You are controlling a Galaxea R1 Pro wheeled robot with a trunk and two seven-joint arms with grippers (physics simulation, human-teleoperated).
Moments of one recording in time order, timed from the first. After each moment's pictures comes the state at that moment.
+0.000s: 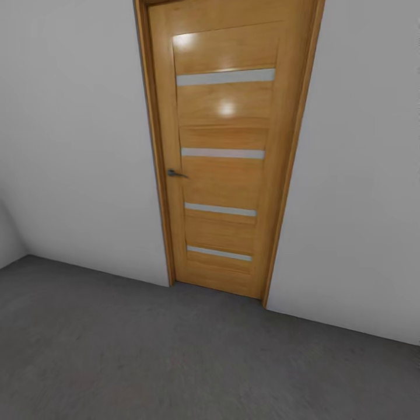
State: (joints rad) left arm 0.06 -0.04 0.01 -0.43 0.00 -0.03 0.00; right arm -0.03 -0.05 0.01 -0.25 0.00 -0.01 0.00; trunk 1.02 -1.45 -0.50
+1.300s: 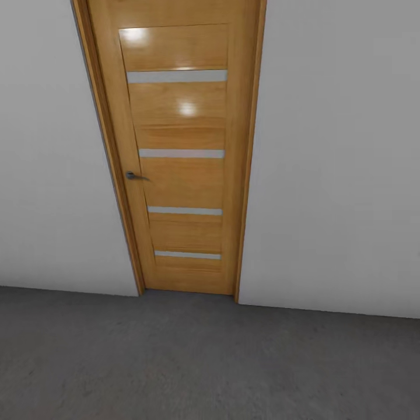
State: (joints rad) left arm 0.06 -0.04 0.01 -0.43 0.00 -0.03 0.00; right arm -0.03 -0.05 0.01 -0.25 0.00 -0.01 0.00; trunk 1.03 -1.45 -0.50
